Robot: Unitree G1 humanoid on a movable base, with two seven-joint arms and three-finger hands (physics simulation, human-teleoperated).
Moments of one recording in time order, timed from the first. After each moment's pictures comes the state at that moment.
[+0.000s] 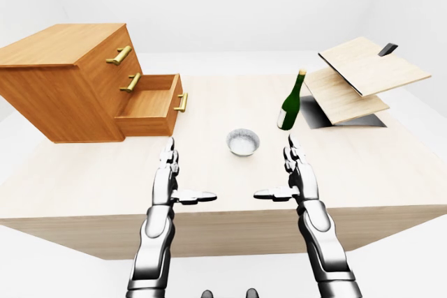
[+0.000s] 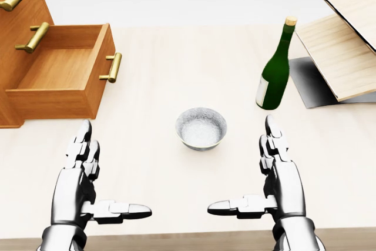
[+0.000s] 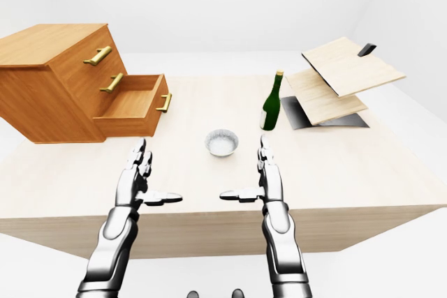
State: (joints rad) left arm 0.00 0.01 0.01 0.00 -0.01 -0.01 -0.02; right arm 0.00 -0.01 -0.02 0.00 0.01 0.00 0.02
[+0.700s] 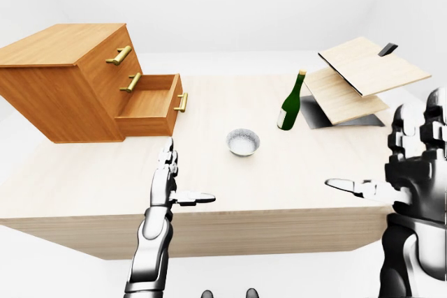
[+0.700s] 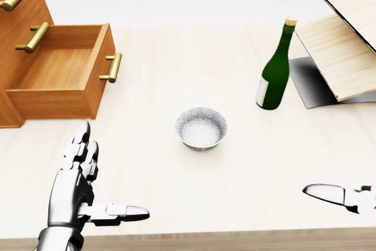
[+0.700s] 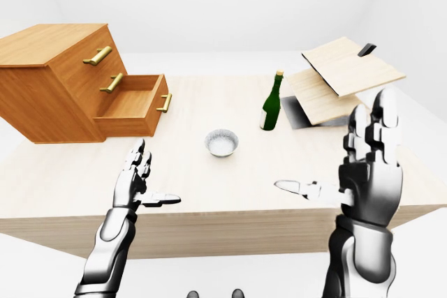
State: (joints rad) left arm 0.02 0.01 0.02 -0.02 -0.02 0.00 -0.04; right arm 0.12 -0.02 -0.38 -0.72 0.11 0.09 0.08
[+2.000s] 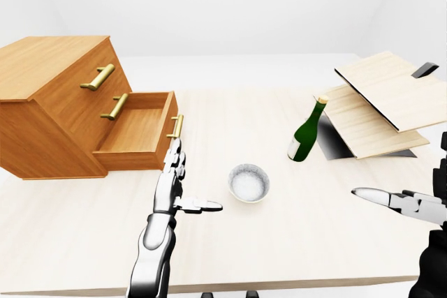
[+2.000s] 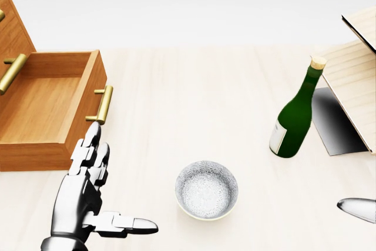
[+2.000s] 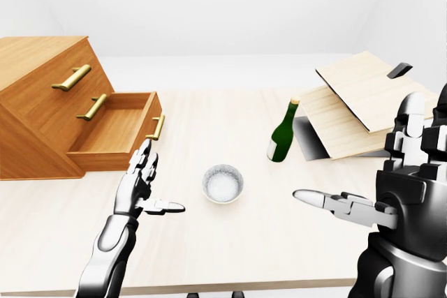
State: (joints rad) left arm 0.11 0.00 -0.04 -0.19 -0.03 0.07 -0.08; right arm 0.14 -0.01 -0.56 -0.91 0.16 0.09 0.15
